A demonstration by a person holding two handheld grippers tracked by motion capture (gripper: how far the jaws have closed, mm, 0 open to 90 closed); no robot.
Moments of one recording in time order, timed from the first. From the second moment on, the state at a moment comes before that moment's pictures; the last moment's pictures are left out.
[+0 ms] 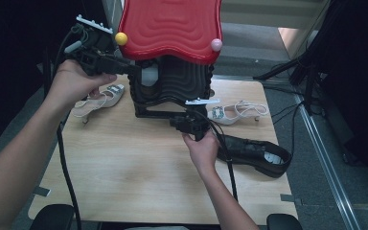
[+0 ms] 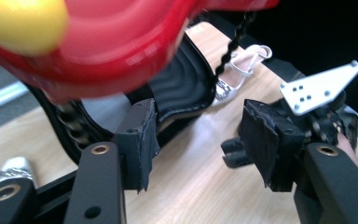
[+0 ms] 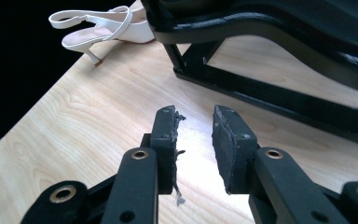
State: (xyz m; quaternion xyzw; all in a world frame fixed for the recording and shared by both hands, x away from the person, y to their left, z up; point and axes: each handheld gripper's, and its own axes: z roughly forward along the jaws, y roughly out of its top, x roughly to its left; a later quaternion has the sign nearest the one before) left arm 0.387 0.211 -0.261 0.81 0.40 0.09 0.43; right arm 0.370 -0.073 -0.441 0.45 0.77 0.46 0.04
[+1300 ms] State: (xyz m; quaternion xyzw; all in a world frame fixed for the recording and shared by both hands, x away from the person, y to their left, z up) left arm 0.359 0.191 -0.401 0.82 0.41 0.02 0.40; right arm 0.345 -0.169 -0.449 0.43 0.81 0.41 0.01
